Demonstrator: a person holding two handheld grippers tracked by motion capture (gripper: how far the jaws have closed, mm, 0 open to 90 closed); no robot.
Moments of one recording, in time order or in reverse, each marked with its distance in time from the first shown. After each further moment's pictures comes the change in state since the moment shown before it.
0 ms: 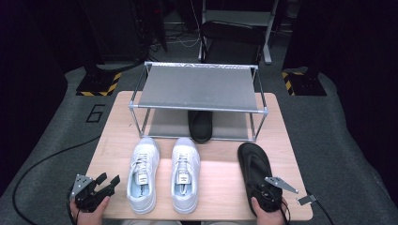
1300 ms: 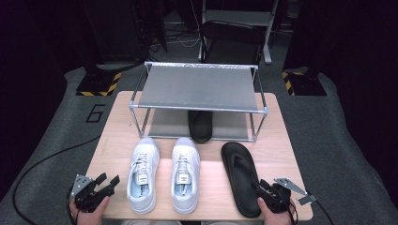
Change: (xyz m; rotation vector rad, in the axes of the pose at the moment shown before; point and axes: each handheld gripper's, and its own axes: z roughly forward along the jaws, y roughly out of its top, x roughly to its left) left arm 0.001 0.000 0.000 -0.004 0.001 -0.006; right arm -0.025 -0.001 -0.010 -0.024 -0.053 0.050
